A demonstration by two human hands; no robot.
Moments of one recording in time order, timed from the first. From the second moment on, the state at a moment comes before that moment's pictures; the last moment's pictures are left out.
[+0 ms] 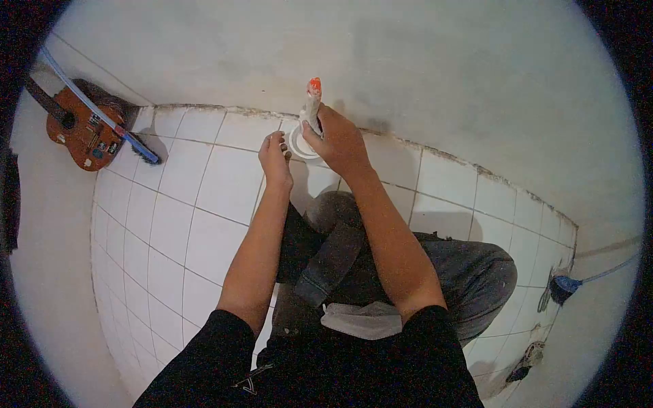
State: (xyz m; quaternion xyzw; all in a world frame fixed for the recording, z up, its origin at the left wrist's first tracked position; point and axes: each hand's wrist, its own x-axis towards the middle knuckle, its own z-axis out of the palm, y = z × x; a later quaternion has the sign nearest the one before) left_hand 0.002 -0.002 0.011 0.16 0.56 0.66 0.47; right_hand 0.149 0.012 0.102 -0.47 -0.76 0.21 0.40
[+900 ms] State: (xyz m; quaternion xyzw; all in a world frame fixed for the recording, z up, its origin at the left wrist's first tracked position) left_hand -0.001 0.001 0.007 0.16 0.55 0.67 0.48; right_hand 0.145 0.014 0.096 -0.49 -0.77 0.21 0.34
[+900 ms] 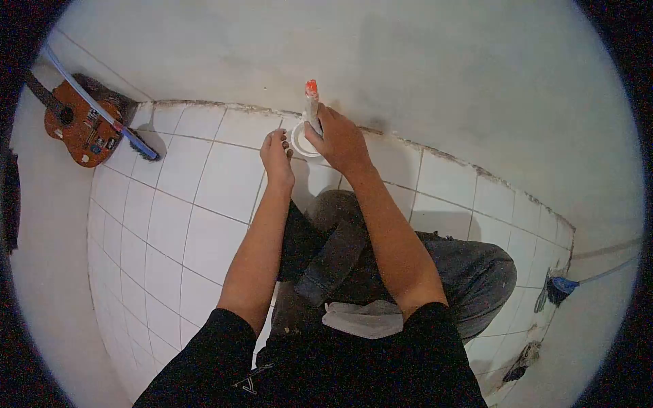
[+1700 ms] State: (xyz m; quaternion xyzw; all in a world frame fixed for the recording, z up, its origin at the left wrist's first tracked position) left_hand 0.001 0.000 0.010 0.17 0.57 0.65 0.47; right_hand 0.152 0.016 0.093 -0.49 -0.75 0.21 0.39
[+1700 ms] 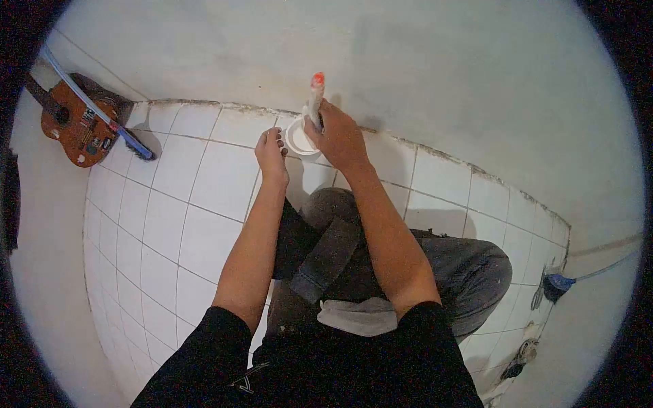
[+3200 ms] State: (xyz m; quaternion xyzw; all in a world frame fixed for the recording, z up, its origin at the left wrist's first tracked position) left_hand 0.001 0.000 0.003 0.20 0.57 0.67 0.44; right_hand 0.322 -0.100 0.189 -0.58 -0.47 0.45 0.49
